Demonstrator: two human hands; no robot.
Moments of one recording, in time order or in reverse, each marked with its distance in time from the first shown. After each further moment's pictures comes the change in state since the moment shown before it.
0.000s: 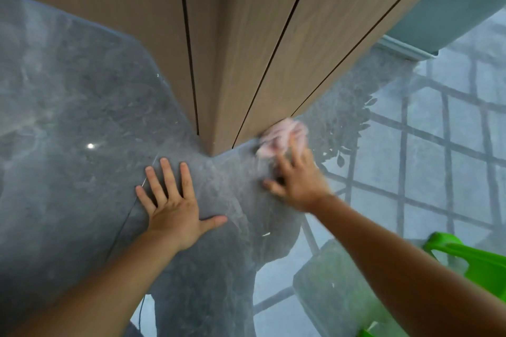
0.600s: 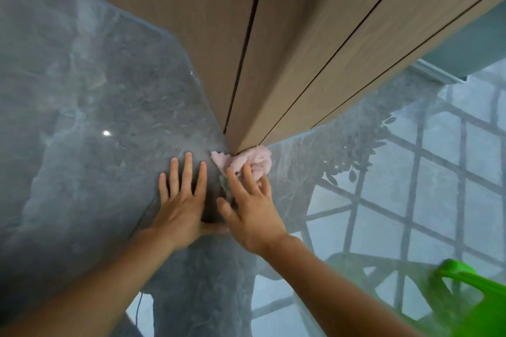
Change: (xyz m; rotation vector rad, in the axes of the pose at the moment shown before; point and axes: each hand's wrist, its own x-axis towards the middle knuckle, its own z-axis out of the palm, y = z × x) left_hand -0.003 -0.033 0.006 0.027 0.062 0.172; right_hand -0.034 -0.145 -0.002 0.363 0.013 -0.123
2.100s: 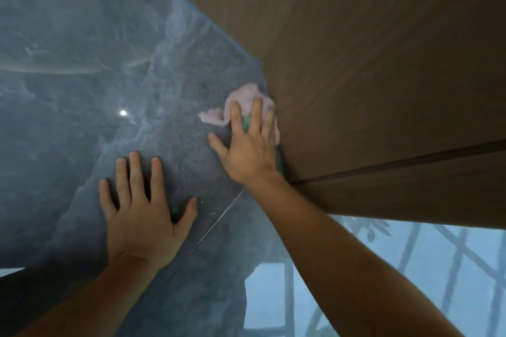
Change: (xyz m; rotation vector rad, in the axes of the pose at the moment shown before) left_hand 0.002 -0.124 -0.022 0.022 0.578 -0.465; right_hand 0.228 -0.100 0.024 -0.307 0.140 -0.058
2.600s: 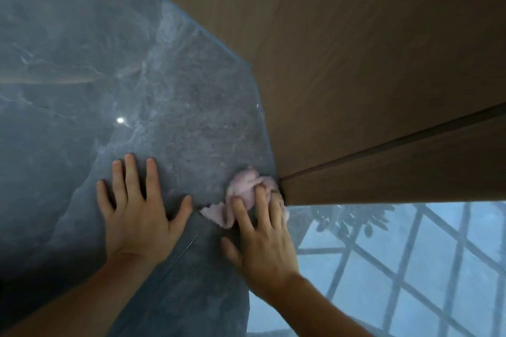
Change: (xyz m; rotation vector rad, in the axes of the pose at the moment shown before) left_hand 0.002 0.000 0.000 -0.025 0.047 -0.001; right_hand -0.161 0.037 0.002 -0.130 -0.127 -0.128
